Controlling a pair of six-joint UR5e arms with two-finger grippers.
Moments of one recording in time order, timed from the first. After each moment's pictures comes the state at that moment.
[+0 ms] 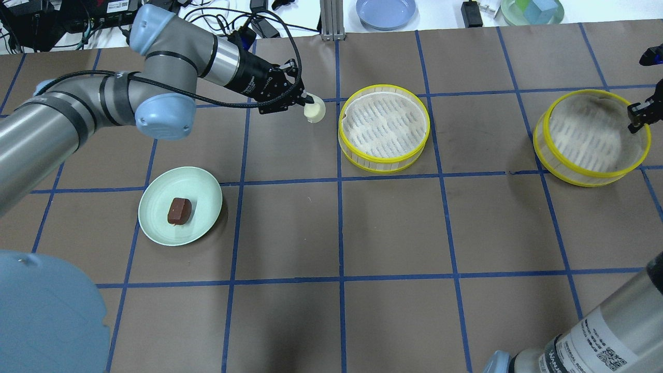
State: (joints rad) left arm -1.59 -2.02 -1.65 -0.91 0.78 -0.40; right arm 0.93 -0.99 1.46 -2.08 -1.61 -0.75
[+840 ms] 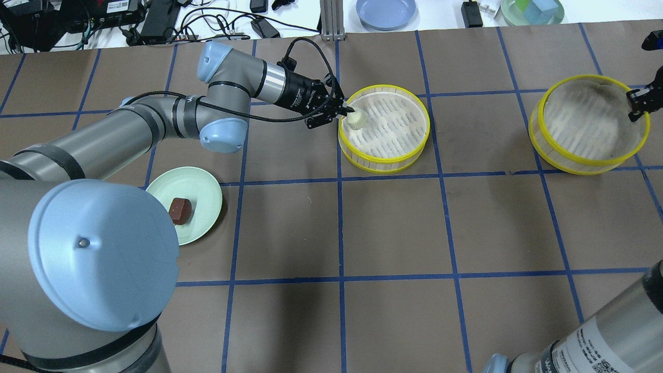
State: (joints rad) left arm -1.66 -2.25 -1.56 -0.73 0.65 -0.75; right arm 0.96 -1.05 1.47 -2.06 -1.61 -0.67
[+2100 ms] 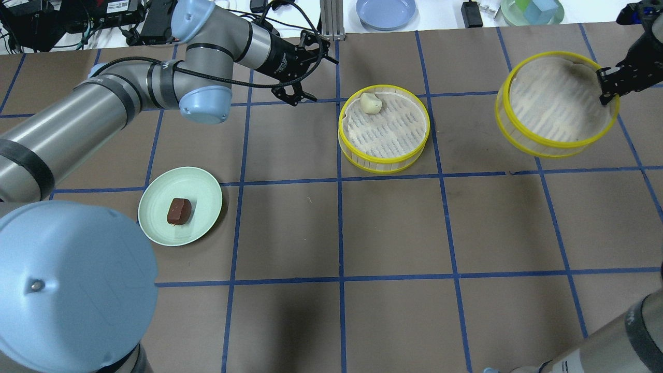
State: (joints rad) left arm -1.62 -2.12 -1.48 -0.84 0.91 -0.76; right arm 1.11 -1.20 1.52 -1.97 -1.58 -0.44
